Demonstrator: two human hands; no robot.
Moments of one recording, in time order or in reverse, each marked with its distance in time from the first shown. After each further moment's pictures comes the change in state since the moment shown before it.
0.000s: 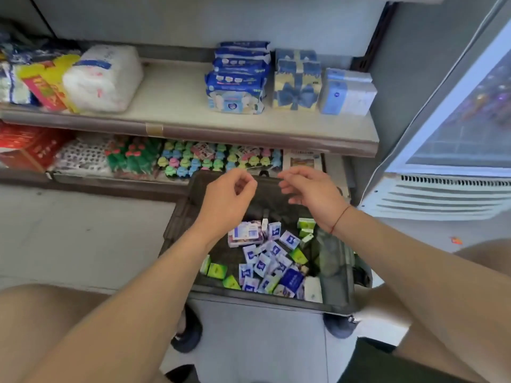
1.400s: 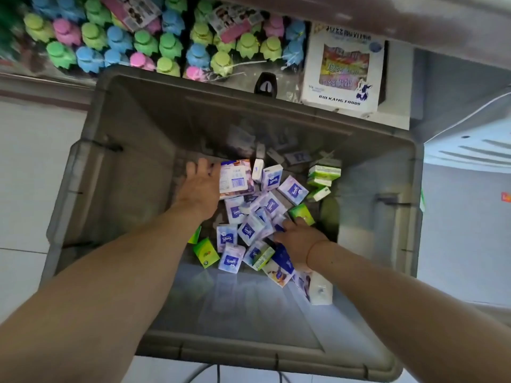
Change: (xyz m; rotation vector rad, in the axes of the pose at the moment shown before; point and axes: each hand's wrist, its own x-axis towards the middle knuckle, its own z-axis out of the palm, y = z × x) left_hand 0.061 -0.313 0.205 0.836 -0.665 -0.268; right_hand 0.082 0.324 0.020 -1.458 -1.105 0.343
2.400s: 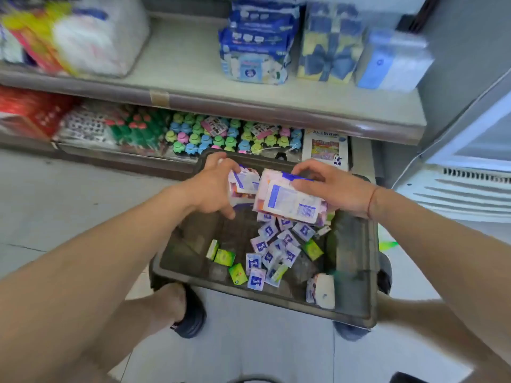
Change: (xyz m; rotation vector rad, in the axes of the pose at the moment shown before) left_hand -0.199 -0.018 -0.208 -0.350 0.076 0.122; right_hand -0.238 -0.025 -0.124 1.086 0.595 -0.291
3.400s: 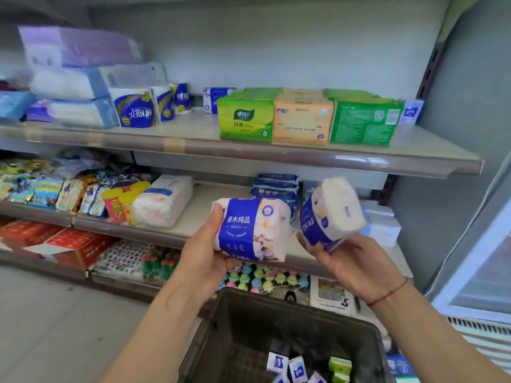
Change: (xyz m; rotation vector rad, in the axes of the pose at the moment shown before) left_hand -0.105 0.086 -0.171 -1.660 0.480 0.157; right_hand -0.049 -0.172 -0.050 1.296 -0.240 -0.461
